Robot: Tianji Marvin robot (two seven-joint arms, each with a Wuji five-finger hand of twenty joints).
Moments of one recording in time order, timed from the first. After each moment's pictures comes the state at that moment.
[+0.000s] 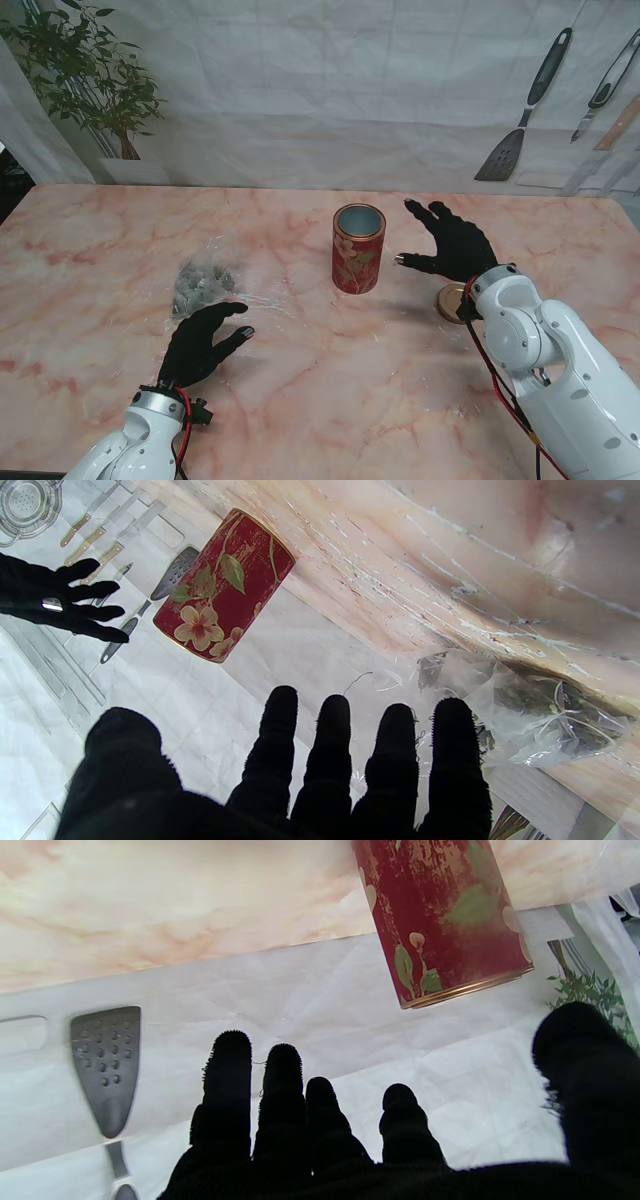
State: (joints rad) left arm 1.94 -1.15 -1.29 -1.71 0.67 -0.16 0.39; right arm -1.57 -1.07 1.36 -1.75 -0.81 0.07 0.11; left_hand 0.51 0.01 -0.02 0.01 0.49 0.07 0.35 0.49 0.50 0.13 0.35 0.28 0.35 0.24 0.38 0.34 0.18 0.30 0.80 0.41; right_hand 0.14 -0.39 0.73 -0.07 0.16 -0.03 -0.02 0.18 0.15 0.19 0.10 0.63 0.24 0.07 0.43 0.29 0.16 0.09 0.84 0.25
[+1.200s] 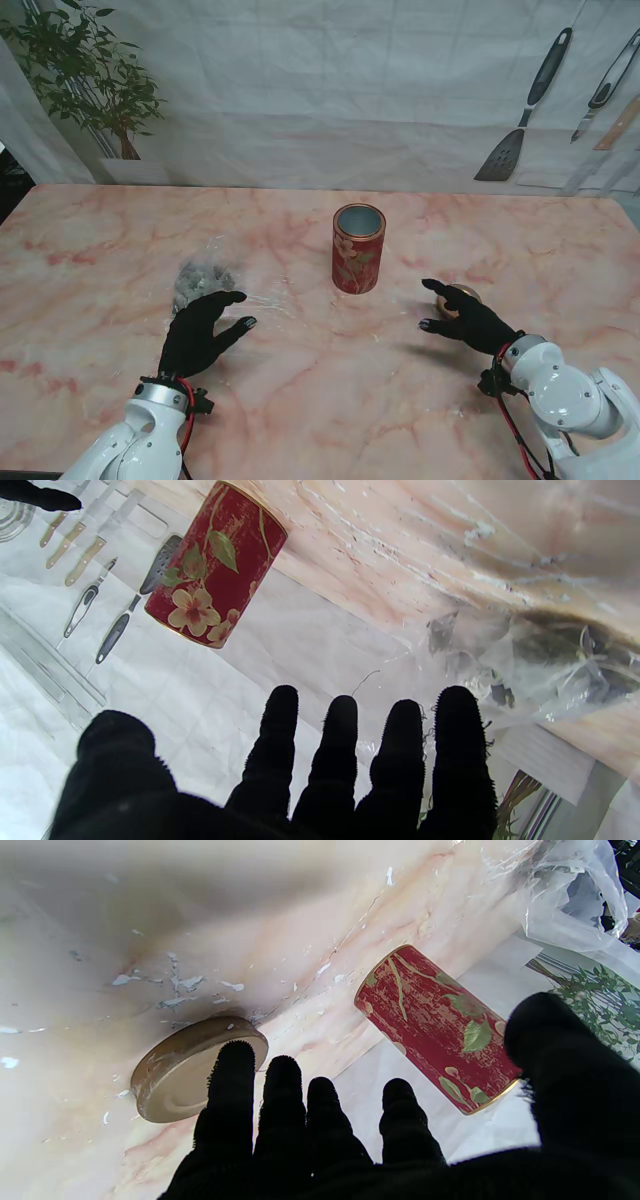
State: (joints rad) left arm 1.92 -1.15 -1.28 -1.75 0.74 -0.08 0.42; right arm -1.84 -1.06 1.54 -1.75 -0.39 0.00 0.31; left_hand 0.48 0.01 -0.02 0.01 0.49 0.08 0.35 0.49 0.50 0.20 0.36 0.29 0.36 0.30 0.43 0.41 0.23 0.35 0.99 0.49; right_hand 0.27 -0.37 0.67 -0.07 0.16 -0.03 -0.01 0.39 0.15 0.18 0.10 0.62 0.19 0.07 0.36 0.27 0.12 0.05 0.72 0.29
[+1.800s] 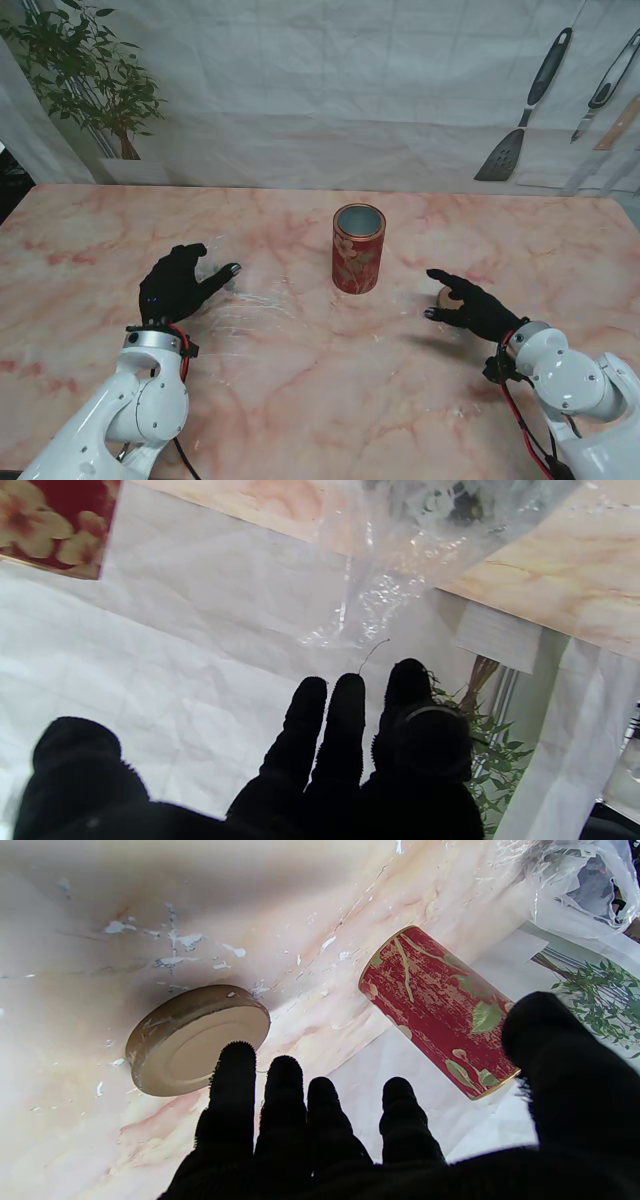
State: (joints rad) left arm 1.76 -1.15 -1.27 -1.79 0.88 0.26 0.39; right arm -1.78 -1.05 1.54 -1.72 -0.39 0.00 0.35; left_hand 0.35 -0.04 -0.02 0.01 0.56 0.28 0.45 0.62 0.57 0.26 0.65 0.58 0.63 0.39 0.90 0.99 0.83 0.01 1.69 0.53; right_hand 0.28 -0.37 0.68 -0.06 0.16 -0.03 -0.01 0.45 0.15 0.17 0.10 0.62 0.19 0.06 0.36 0.27 0.12 0.04 0.69 0.32
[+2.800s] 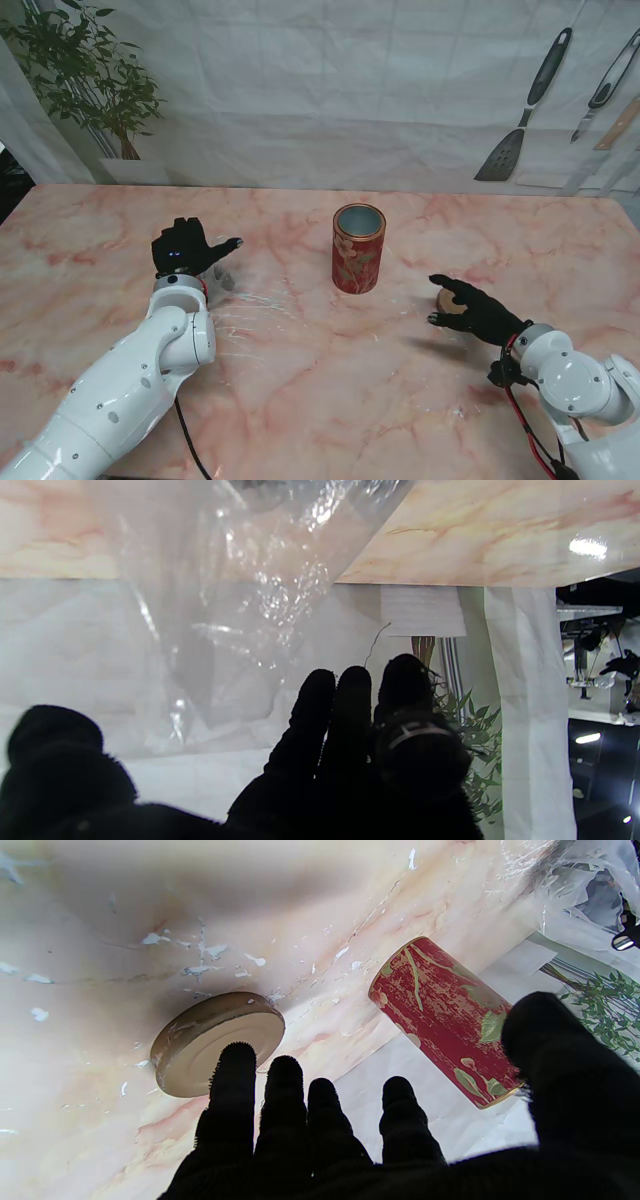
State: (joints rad) left arm 1.33 -1.13 -0.98 -1.43 1.02 0.65 0.24; right arm -1.80 -1.05 1.56 -1.73 -0.41 0.01 0.38; left_hand 0.34 -0.13 -0.02 0.01 0.59 0.35 0.60 0.69 0.61 0.31 0.77 0.65 0.77 0.36 1.01 1.04 1.03 -0.16 1.73 0.38; right_hand 0.28 -0.37 0.68 -0.06 0.16 -0.03 -0.01 0.50 0.14 0.17 0.10 0.64 0.19 0.06 0.36 0.27 0.12 0.04 0.67 0.34
